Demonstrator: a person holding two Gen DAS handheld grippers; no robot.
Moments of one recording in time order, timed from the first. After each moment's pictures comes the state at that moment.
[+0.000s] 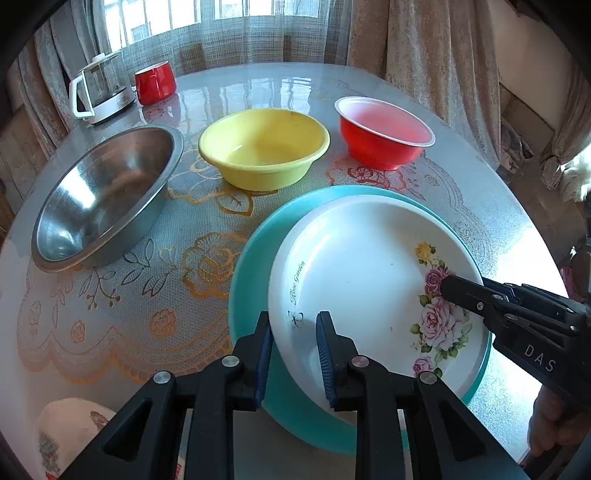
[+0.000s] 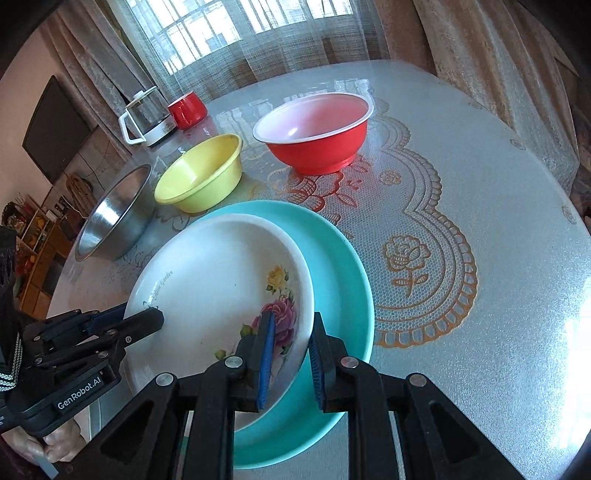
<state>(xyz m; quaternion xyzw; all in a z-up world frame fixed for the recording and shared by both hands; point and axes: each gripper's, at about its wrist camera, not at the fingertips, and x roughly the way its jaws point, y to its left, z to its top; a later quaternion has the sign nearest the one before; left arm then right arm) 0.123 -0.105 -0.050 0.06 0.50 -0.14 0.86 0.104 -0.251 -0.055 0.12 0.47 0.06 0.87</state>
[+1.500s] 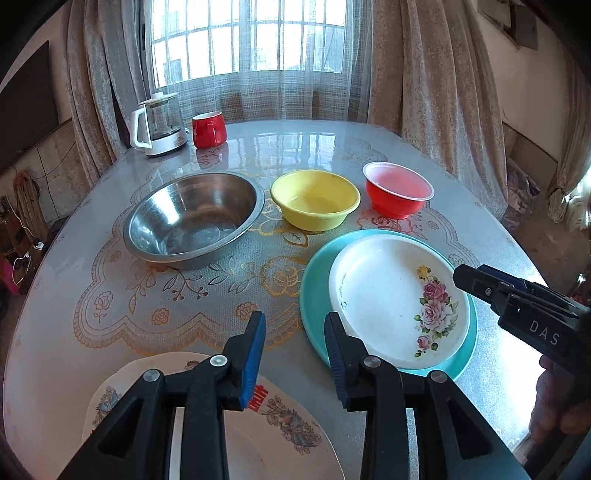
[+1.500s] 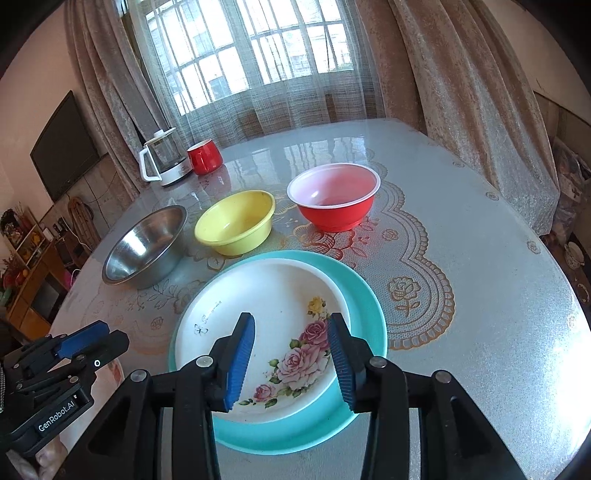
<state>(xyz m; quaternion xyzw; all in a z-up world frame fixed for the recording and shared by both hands) 0.061 -0.050 0.001 0.03 0.40 -0.10 0.91 0.062 -0.222 -0.006 0.11 0.38 0.04 0.92</state>
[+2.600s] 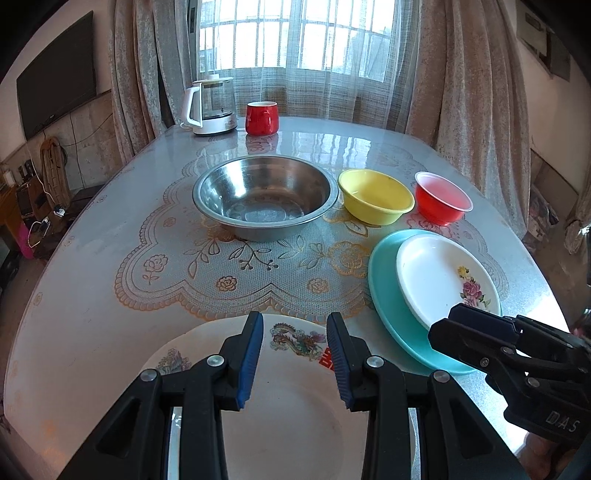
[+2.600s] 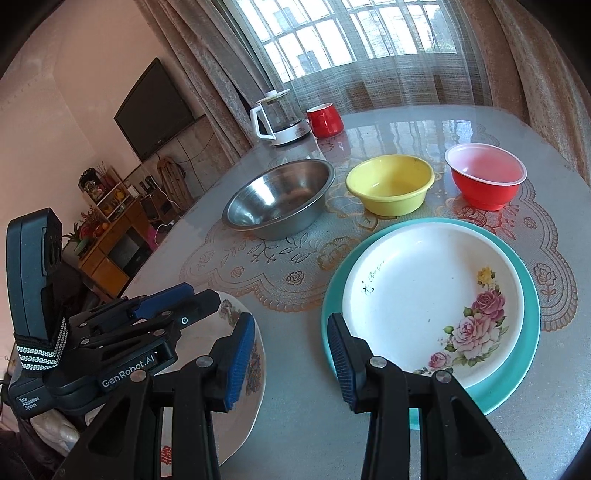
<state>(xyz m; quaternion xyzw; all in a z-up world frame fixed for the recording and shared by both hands) 0.042 0.017 -0.004 -0.02 0.41 -0.05 0.91 0.048 -0.133 -0.012 0.10 0.40 0.24 0.88</state>
